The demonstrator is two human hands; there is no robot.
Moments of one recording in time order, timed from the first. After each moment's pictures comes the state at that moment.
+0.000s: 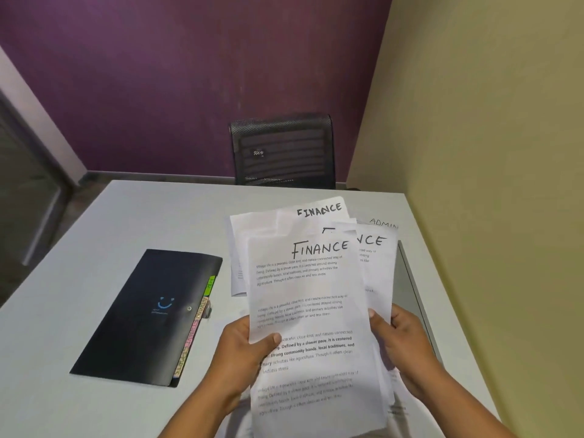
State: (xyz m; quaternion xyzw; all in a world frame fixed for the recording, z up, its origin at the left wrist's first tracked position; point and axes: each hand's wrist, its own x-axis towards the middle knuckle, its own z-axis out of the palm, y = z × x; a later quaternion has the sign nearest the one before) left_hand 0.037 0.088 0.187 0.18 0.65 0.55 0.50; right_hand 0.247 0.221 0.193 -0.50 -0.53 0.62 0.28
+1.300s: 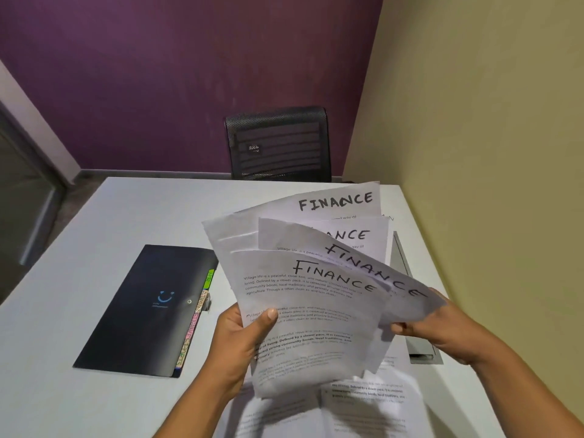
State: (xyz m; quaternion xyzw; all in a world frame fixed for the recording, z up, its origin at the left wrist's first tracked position) left_hand 0.038 0.086 0.182 0.19 0.53 0.67 0.48; right_hand 0.288 0.243 0.248 -0.31 -0.62 0.70 0.18
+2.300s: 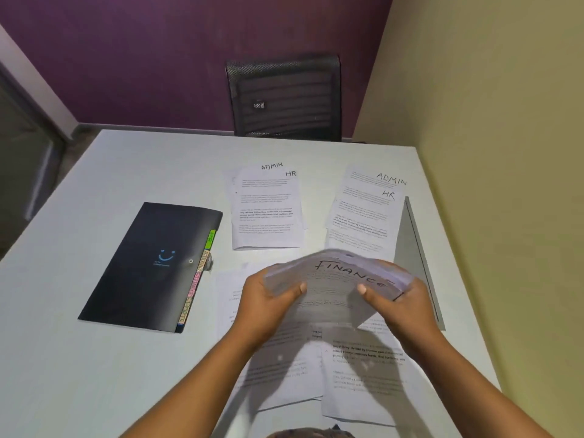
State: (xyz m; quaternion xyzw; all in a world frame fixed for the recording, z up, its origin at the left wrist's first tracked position) left_hand 0.054 0.107 0.156 0.31 0.66 0.56 0.39; right_hand 0.257 0.209 0.169 -0.45 -0.62 0.56 0.32
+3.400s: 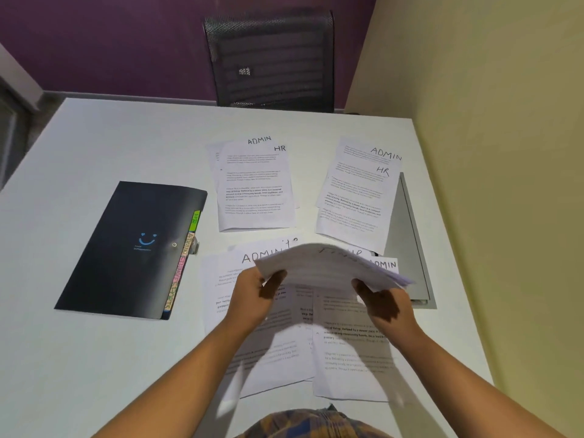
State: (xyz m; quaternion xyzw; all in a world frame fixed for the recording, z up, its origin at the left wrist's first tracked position) left_hand 0.046 0.117 0.101 0.38 0.72 0.49 0.32; right_hand 0.261 0.213 0.114 -0.51 -0.68 0.46 0.26
